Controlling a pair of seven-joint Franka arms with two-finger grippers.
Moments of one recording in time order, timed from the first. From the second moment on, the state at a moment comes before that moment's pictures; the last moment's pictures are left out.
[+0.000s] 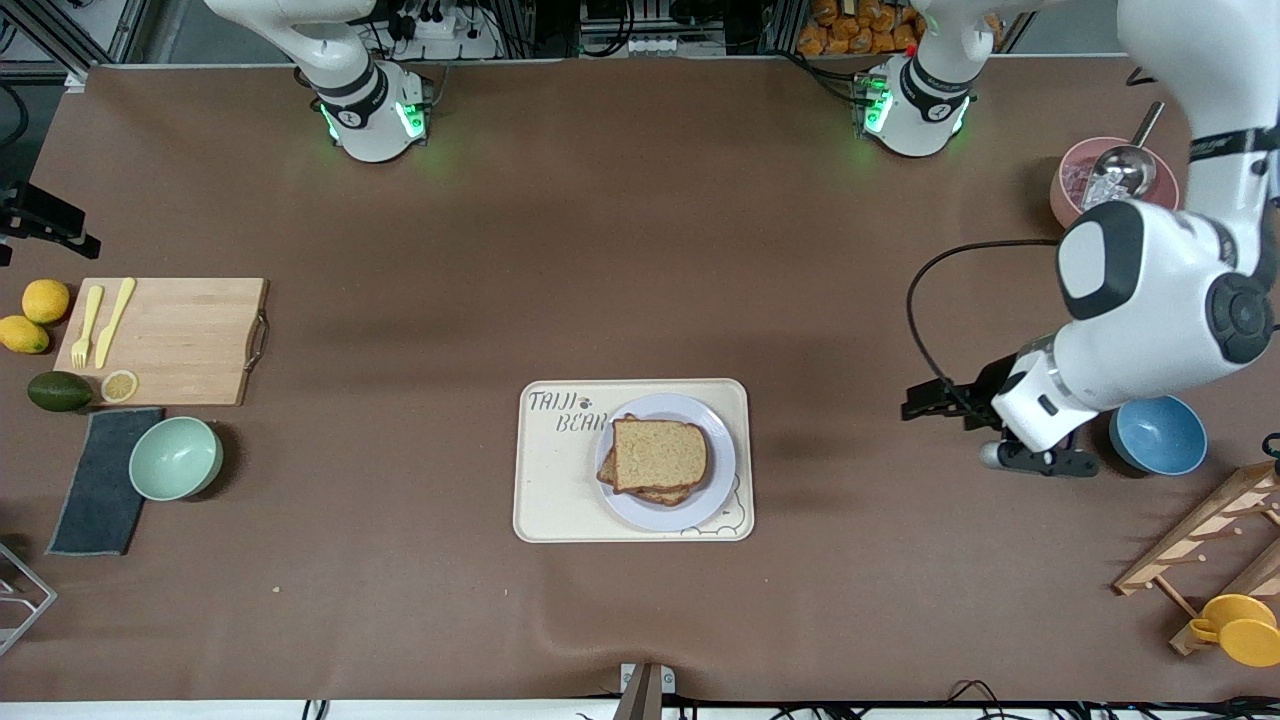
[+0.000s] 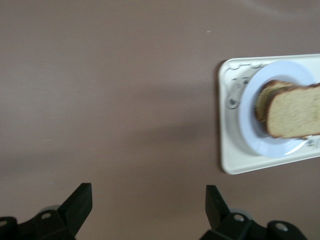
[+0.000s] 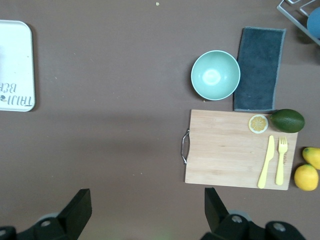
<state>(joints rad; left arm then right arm) 0.07 0.35 -0.25 -1.62 -0.14 1.99 -0.01 0.02 -0.03 -0.17 -1.58 0.01 1.52 -0.23</state>
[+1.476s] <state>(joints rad) 0.16 0.04 -0.23 -1.47 0.04 1.53 -0.01 0.04 -0.02 -0.16 -1.59 -0.01 1.51 -0.23</state>
